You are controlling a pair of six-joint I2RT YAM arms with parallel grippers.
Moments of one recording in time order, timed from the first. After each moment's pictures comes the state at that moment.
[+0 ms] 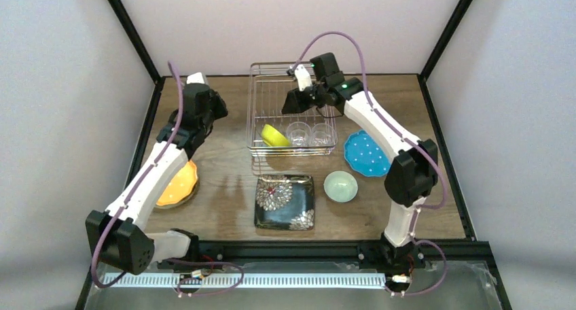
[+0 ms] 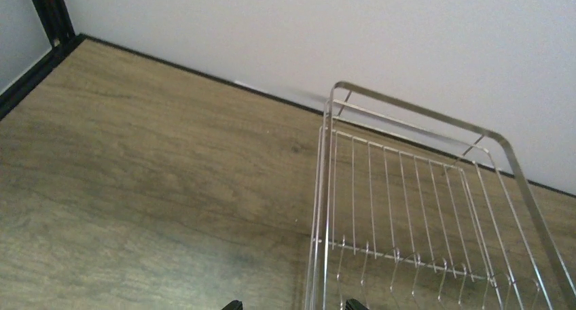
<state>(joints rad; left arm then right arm) -0.32 1.27 1.18 -0.37 -0.28 -0.45 0.50 1.83 1.76 -0.65 -0.49 0.07</state>
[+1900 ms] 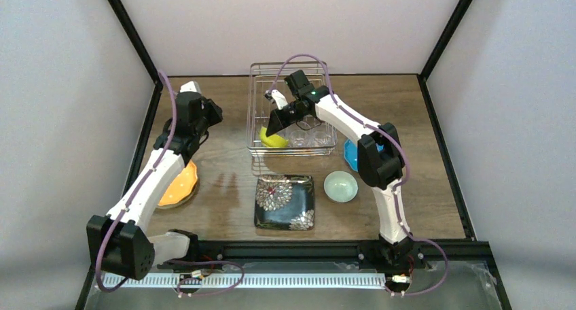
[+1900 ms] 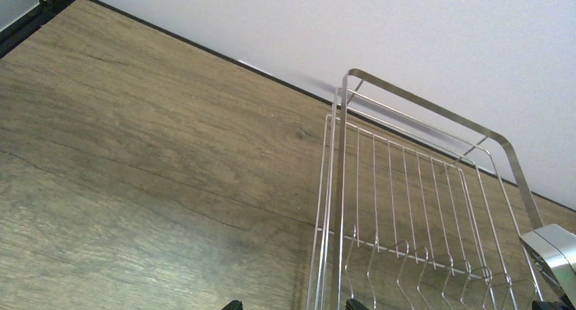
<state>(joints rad) -0.24 1.23 1.02 -0.28 -0.17 -0.52 0.58 2.16 1.89 -0.71 -0.69 0.04</state>
